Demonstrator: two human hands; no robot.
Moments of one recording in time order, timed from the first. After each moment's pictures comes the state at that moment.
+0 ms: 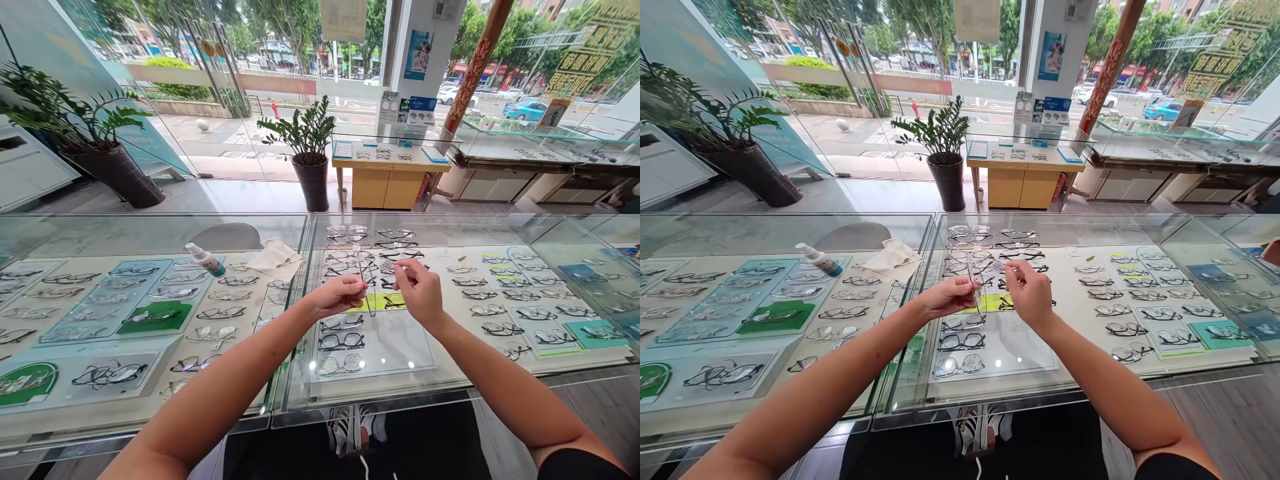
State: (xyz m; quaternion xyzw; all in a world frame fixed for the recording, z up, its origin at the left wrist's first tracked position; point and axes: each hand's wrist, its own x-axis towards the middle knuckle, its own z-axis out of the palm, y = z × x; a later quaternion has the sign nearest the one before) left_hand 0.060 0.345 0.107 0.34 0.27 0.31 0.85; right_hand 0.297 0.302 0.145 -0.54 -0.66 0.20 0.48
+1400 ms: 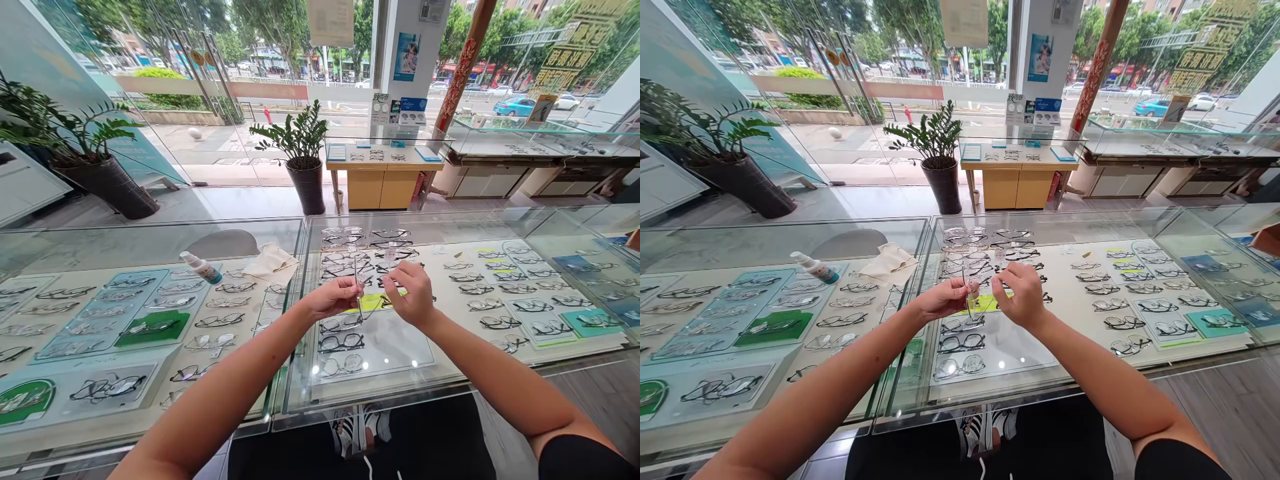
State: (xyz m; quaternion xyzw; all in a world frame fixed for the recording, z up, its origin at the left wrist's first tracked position) left_hand 0.056 0.345 0.104 0.38 0.25 0.27 0.85; right_hand 0.295 0.301 0.143 -0.41 -0.77 -0.02 0.49
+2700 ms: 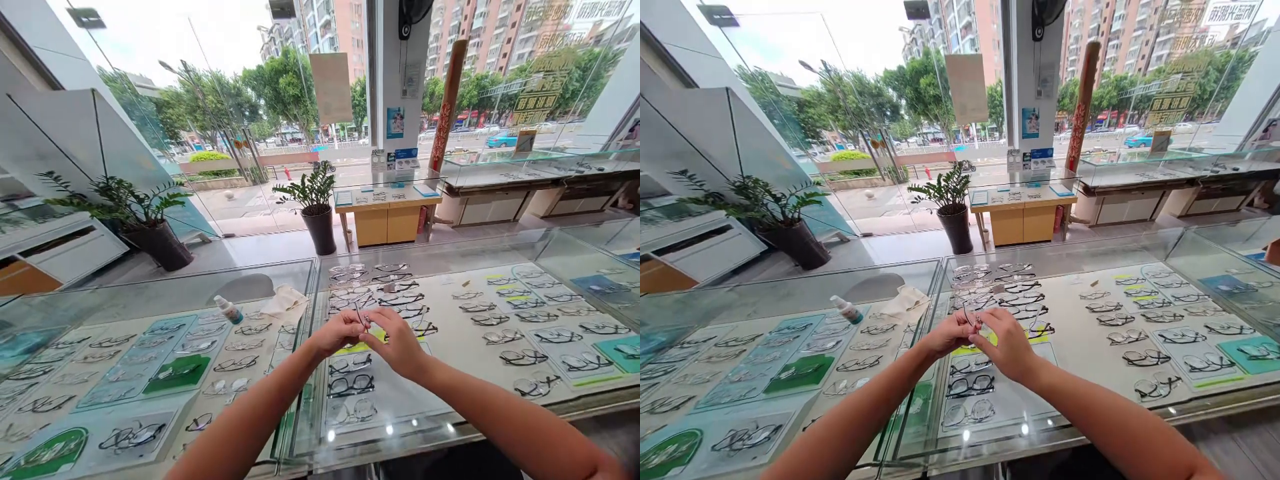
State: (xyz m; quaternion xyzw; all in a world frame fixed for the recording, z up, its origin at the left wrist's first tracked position) left_hand 0.066 0.331 0.124 0.52 0.28 0.30 0.75; right_hand 0.271 0.270 0.141 -0.37 -0.79 0.18 0.46
